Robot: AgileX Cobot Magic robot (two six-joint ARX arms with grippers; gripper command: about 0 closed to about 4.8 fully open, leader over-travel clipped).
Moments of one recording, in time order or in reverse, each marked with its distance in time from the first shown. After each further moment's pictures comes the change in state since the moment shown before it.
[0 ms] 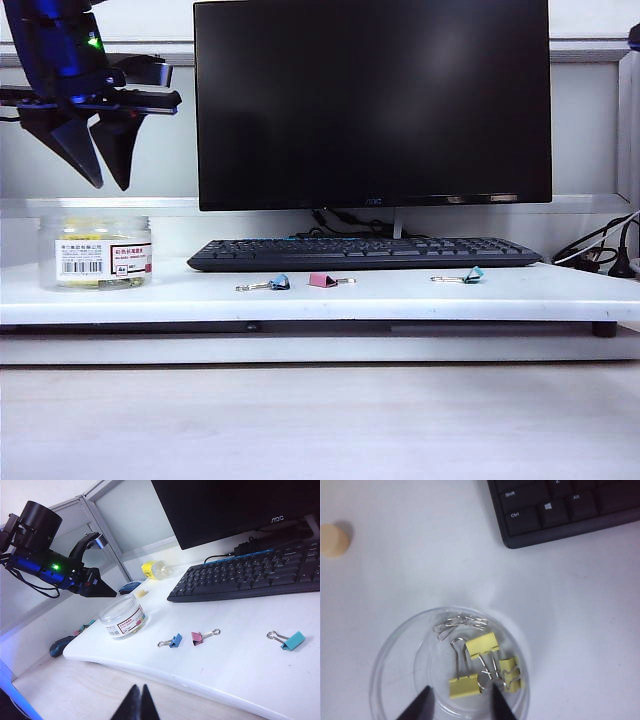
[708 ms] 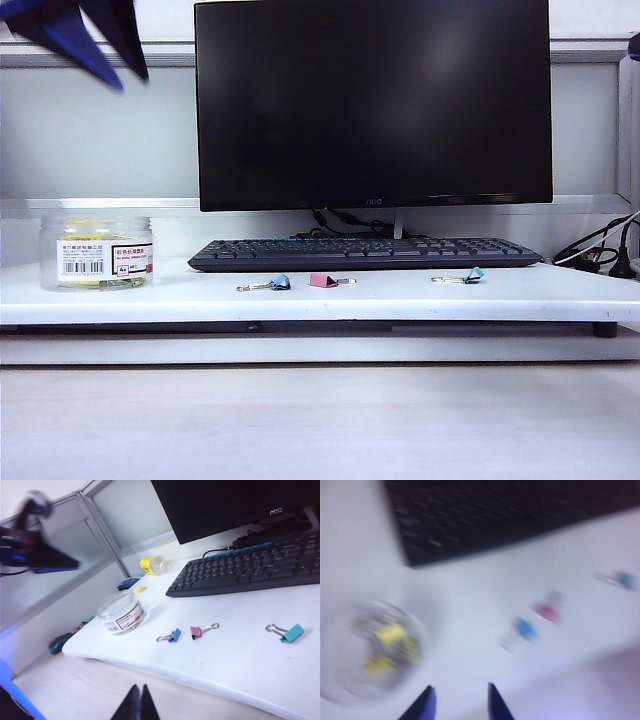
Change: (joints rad) left arm 0.000 -0.261 0.003 -0.106 0.358 -0.069; right arm 0.000 0.000 0.000 -0.023 0.002 0.000
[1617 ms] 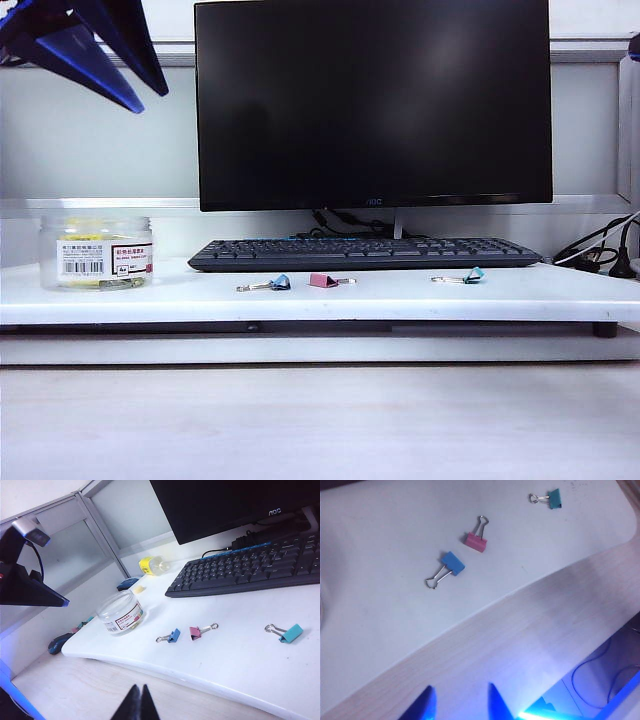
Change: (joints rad) left arm -0.089 -0.076 -0.159 -0.029 0.151 0.027; right arm 0.000 0.000 0.000 0.000 0.002 0.000
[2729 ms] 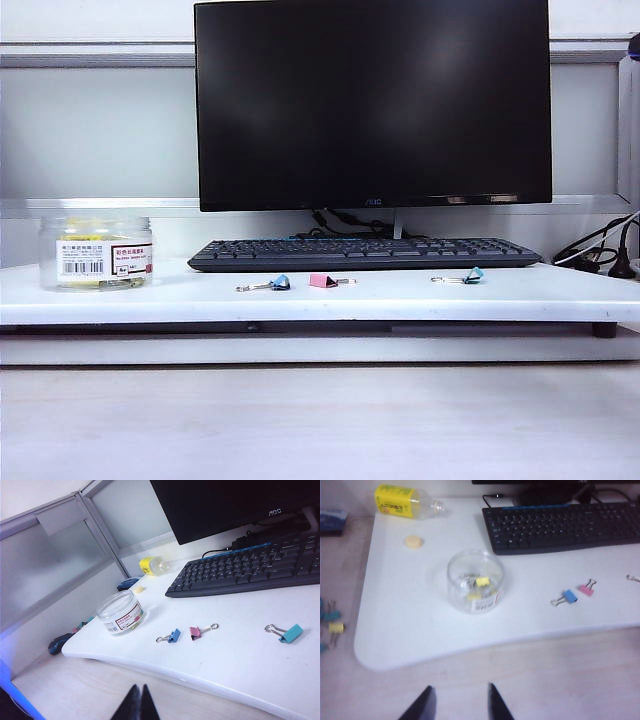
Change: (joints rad) left arm -0.004 -0.895 -0.228 -0.236 -0.525 -0.111; right arm 0.000 0.000 0.000 0.000 0.000 0.000
